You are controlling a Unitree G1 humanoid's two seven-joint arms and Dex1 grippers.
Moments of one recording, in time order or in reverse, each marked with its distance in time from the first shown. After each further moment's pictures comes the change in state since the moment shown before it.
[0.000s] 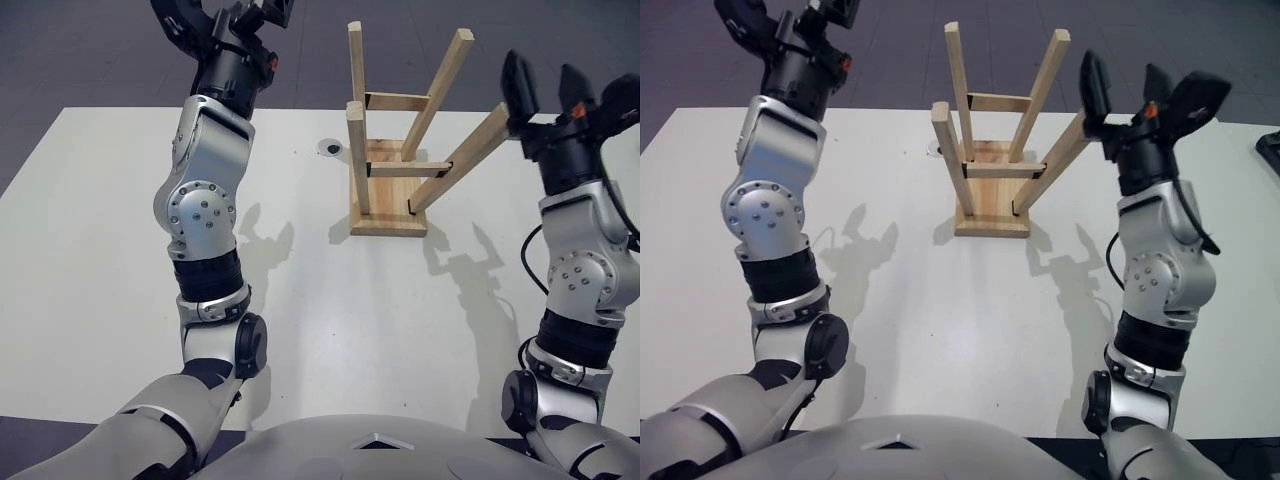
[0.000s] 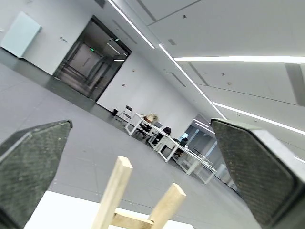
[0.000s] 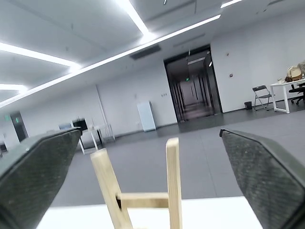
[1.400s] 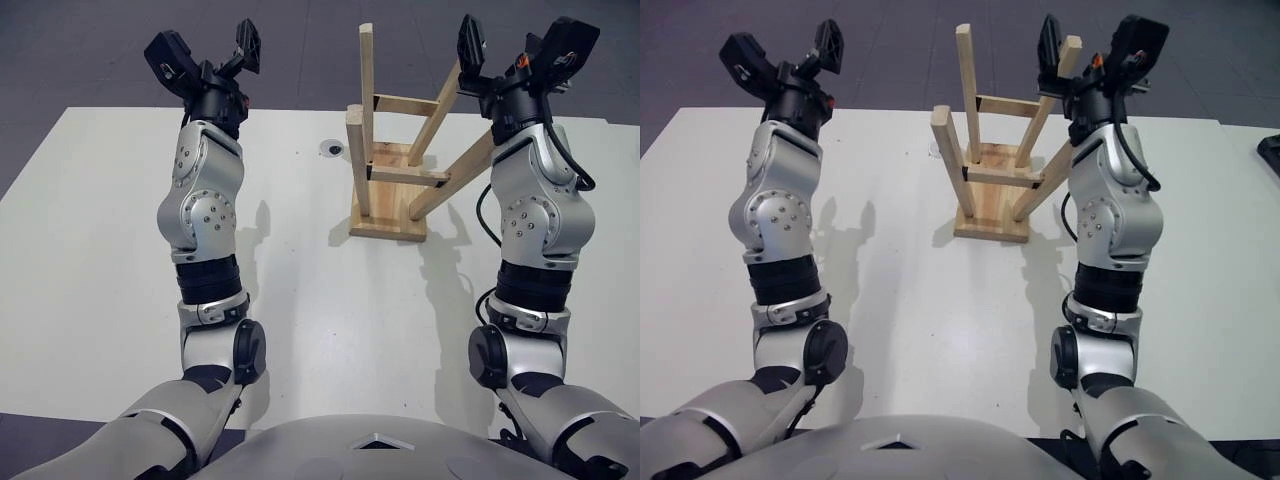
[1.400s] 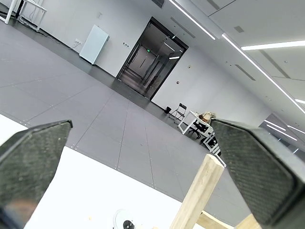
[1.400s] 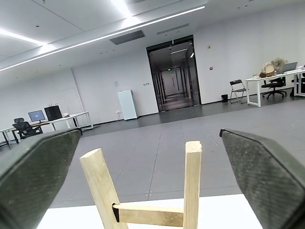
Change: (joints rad) left arm 0.035 -0.004 0.025 0.102 0.213 -0.023 0.077; right arm -0.221 0.136 0.166 0.208 -0.327 0.054 -0.173
